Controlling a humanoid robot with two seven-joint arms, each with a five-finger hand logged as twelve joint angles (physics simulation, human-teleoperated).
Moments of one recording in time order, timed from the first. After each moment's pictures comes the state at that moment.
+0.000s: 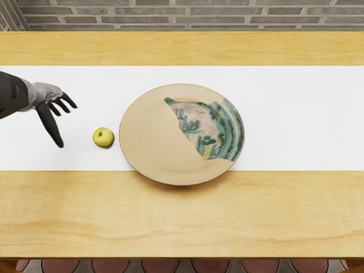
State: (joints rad) left arm -2.09 0.55 1.06 -1.59 -0.01 0.13 0.32; right arm -0.05 0.00 0.11 0.08 -0.06 0.00 0.07
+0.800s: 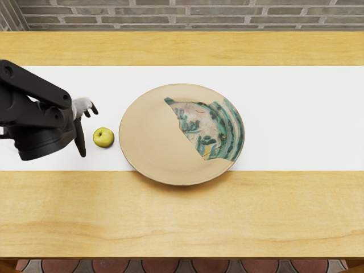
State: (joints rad) left arm -2.06 0.22 1.10 -1.71 -0.09 0.50 0.32; right arm -0.05 0.00 0.11 0.08 -0.06 0.00 0.07
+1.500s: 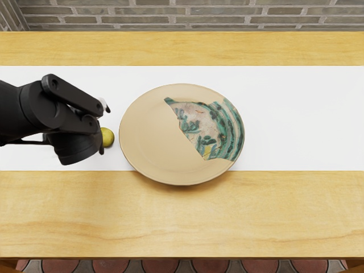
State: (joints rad) left arm -1.94 0.09 1.04 -1.55 -0.17 0.58 0.36; right arm -0.05 0.00 0.11 0.08 -0.06 0.00 0.07
